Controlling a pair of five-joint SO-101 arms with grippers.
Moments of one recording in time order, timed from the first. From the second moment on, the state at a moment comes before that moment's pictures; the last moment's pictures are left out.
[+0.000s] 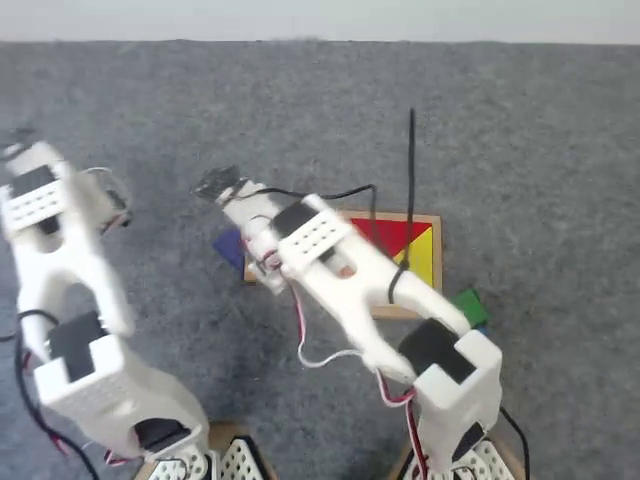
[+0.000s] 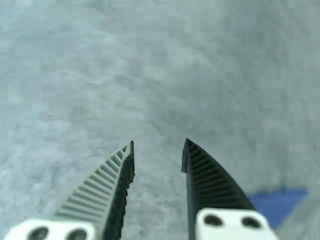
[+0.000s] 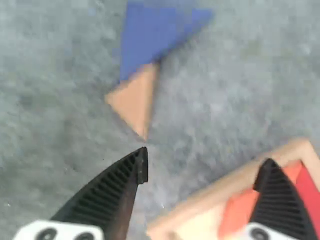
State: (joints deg) left arm -32.0 12.8 7.2 70.7 13.3; right arm -43.2 17.0 3.7 63.1 10.2
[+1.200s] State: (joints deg) left arm 2.5 14.1 23.3 70.9 9.6; right arm -2.3 -38.9 66.3 58.7 19.1
